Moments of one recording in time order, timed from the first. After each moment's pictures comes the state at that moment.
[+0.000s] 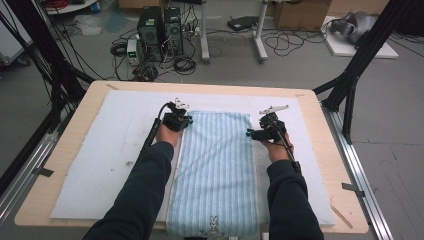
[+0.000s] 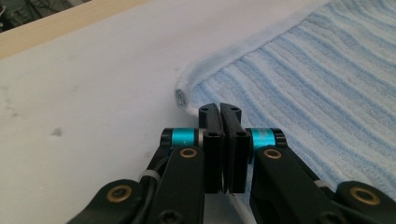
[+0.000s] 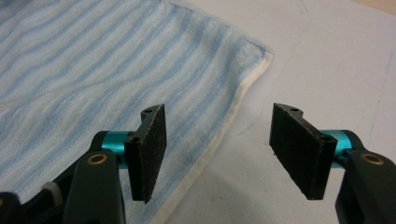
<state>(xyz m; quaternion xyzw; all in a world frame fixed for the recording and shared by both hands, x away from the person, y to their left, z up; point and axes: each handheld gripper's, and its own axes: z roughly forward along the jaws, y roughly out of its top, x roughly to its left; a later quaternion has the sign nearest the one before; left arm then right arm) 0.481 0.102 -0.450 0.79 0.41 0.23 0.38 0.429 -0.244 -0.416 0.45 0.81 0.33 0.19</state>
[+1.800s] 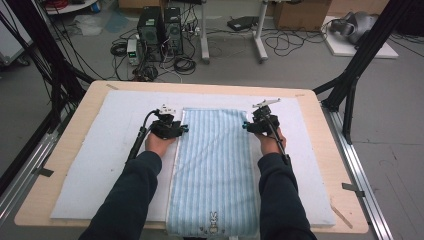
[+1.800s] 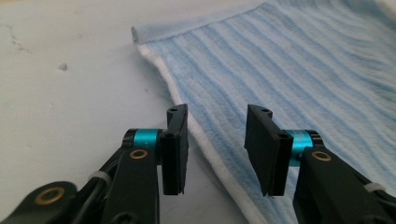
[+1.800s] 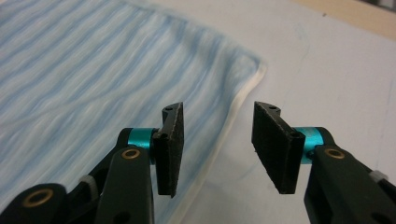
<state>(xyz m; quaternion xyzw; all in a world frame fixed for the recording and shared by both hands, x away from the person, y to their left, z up) 0.447 0.125 -0.452 0.77 0.44 0.17 0.42 0.446 -0.226 -0.412 0.46 0.80 0.33 0.20</state>
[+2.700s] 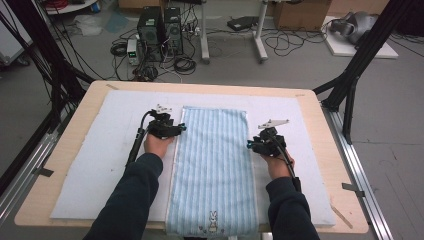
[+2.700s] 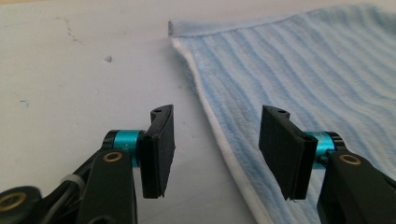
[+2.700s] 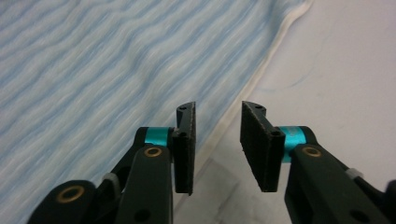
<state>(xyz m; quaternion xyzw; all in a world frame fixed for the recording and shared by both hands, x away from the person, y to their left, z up) 0.436 0.136 -0.443 0.73 0.48 0.19 0.44 0.383 -0.237 -0.427 0.44 0.82 0.34 0.16</state>
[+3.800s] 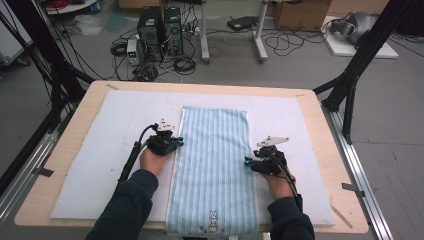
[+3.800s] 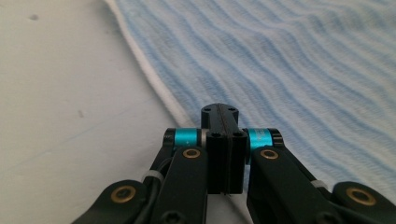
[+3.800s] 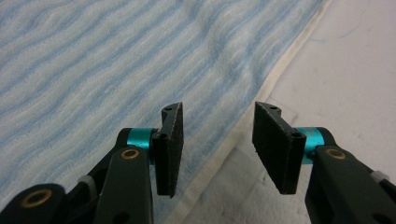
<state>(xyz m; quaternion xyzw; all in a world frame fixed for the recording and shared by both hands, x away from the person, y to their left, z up) 0.389 0.128 -0.450 0.80 0.41 0.18 0.41 0.332 -0.232 -0.437 0.42 0.82 0.34 0.16</state>
